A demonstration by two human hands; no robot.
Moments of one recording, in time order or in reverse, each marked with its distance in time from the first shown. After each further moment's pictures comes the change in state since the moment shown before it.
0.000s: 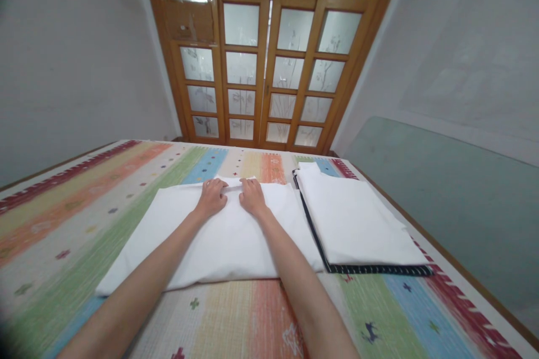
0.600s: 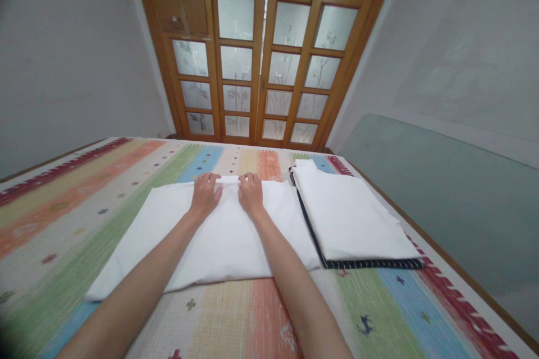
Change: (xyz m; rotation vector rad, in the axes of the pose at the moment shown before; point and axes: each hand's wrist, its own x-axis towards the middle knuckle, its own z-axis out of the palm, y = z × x) left_hand -0.002 0.002 -0.001 0.041 0.219 -0.003; right_hand -0.005 -0.008 -0.009 -0.109 0.163 0.070
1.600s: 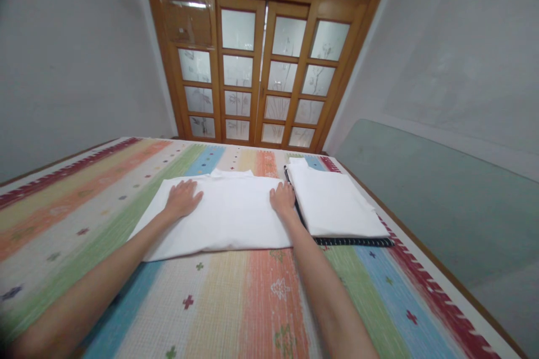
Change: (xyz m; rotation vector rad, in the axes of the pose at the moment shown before) left_hand -0.050 -0.044 -0.060 0.208 -0.462 -0.266; right_hand -0.057 0.060 -0.072 -0.314 -0.312 0.477
